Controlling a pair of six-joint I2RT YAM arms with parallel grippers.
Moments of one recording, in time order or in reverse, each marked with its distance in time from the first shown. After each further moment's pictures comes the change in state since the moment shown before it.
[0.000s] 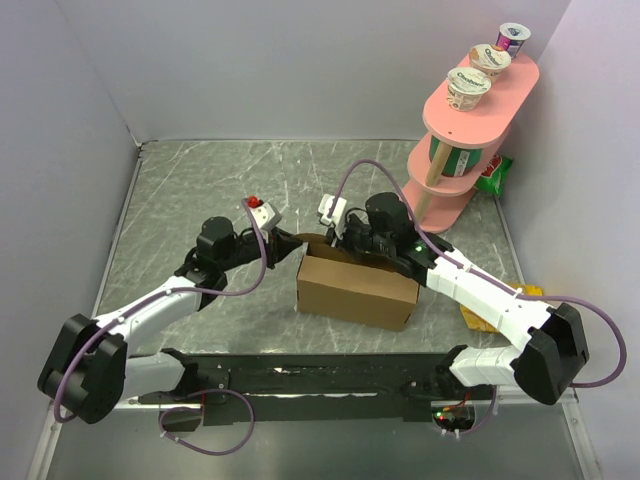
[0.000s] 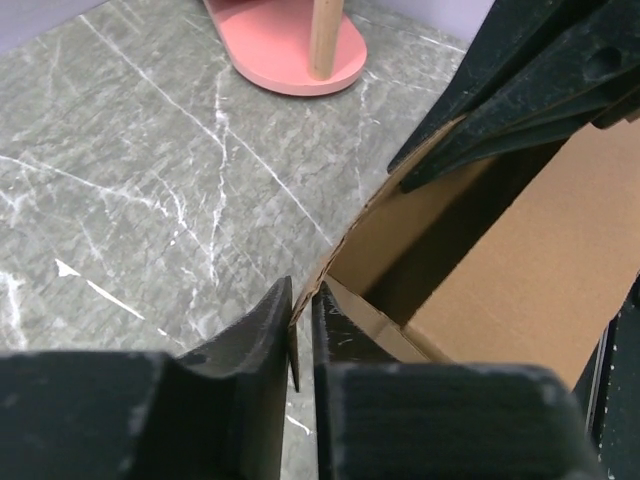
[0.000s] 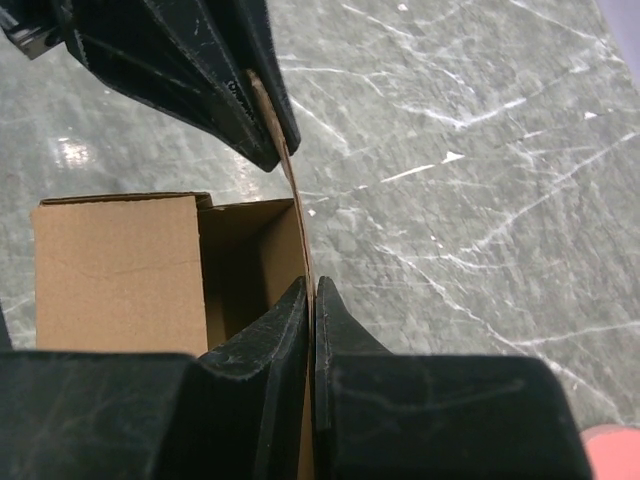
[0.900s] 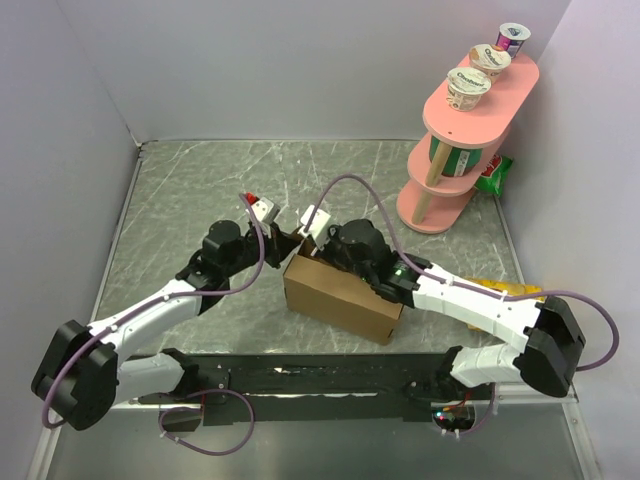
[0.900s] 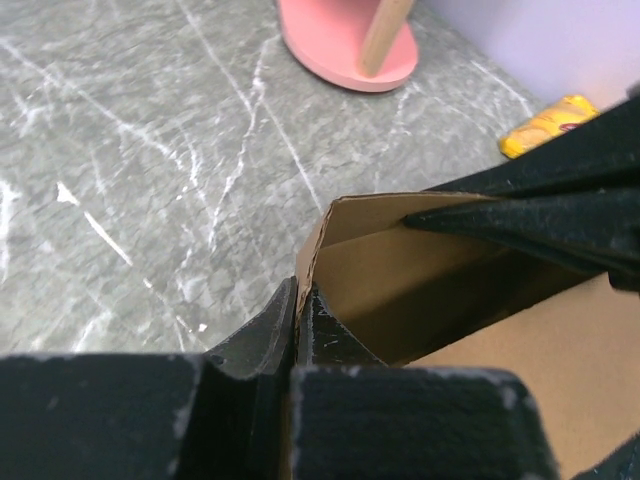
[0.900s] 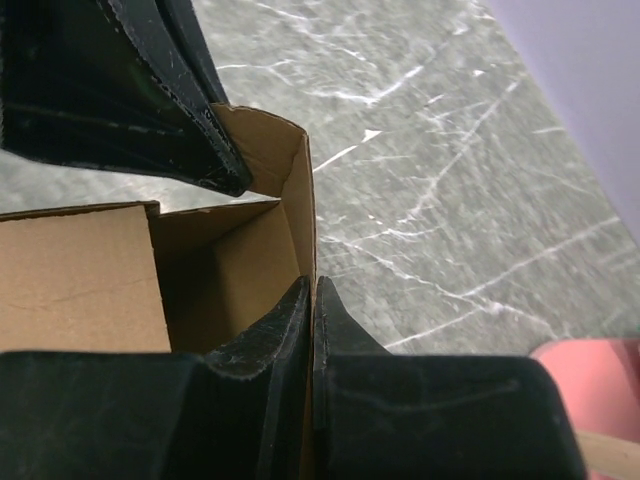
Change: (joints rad) left arm -0.072 -0.031 0.018 -0.098 -0.240 -0.192; right arm 0.223 0.011 -0.067 0.153 0.517 0.081
